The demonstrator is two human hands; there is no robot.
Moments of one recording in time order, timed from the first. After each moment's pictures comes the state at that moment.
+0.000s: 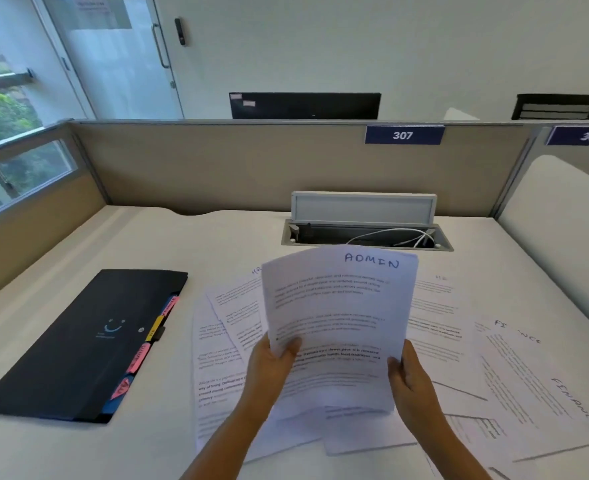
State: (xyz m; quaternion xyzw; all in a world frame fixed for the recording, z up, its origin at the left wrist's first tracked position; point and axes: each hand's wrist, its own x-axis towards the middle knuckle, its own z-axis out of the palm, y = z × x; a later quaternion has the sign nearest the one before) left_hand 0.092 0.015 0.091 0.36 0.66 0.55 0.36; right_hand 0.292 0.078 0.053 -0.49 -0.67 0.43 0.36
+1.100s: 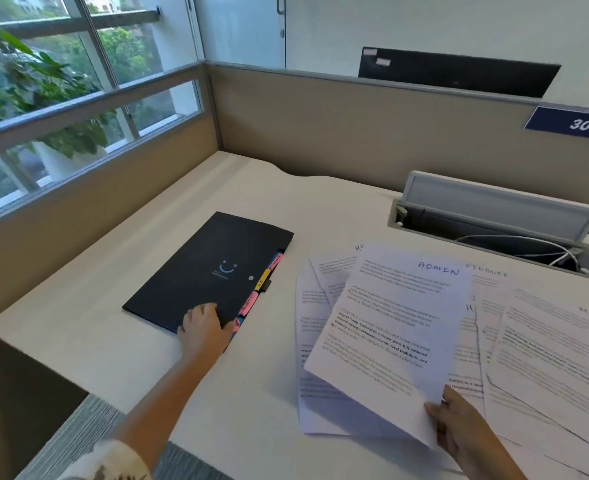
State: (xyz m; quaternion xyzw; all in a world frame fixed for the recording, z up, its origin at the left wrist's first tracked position) left_hand -0.151 -0.095 0.023 0.24 0.95 0.14 0.13; right_hand 0.213 0.052 0.019 -0.54 -0.43 0.70 0.17
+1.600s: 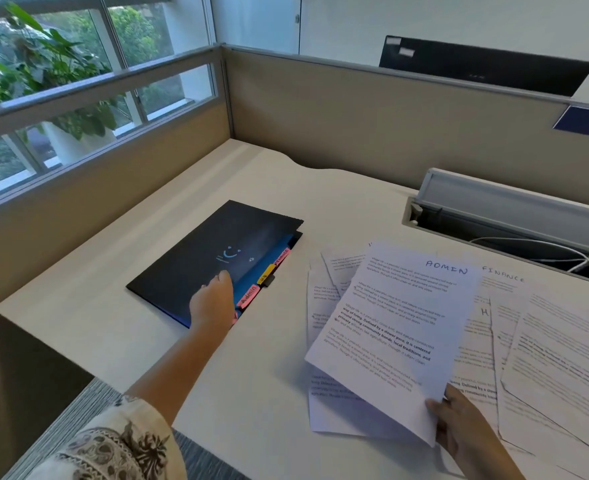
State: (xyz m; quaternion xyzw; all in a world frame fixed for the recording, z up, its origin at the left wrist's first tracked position) left_hand -0.166 -0.080 0.049 0.32 0.95 0.02 0.02; right_hand 0.191 0.040 0.034 -0.55 -0.43 0.70 0.17
